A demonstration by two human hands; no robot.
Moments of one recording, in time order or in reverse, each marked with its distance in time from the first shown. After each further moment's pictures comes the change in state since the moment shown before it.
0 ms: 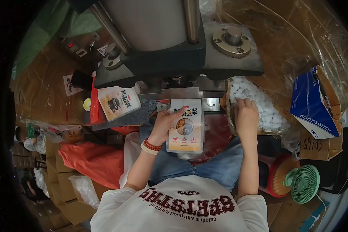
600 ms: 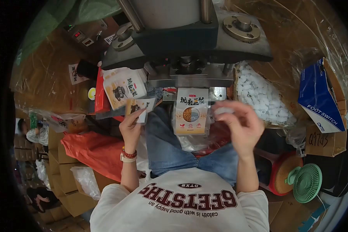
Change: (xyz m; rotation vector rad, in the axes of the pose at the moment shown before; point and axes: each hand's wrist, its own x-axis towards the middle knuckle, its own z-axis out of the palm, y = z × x) left_hand -0.094 0.023 -0.086 1.111 0.496 0.766; right_hand -0.035 -0.086 -0.054 1.410 0.183 0.050
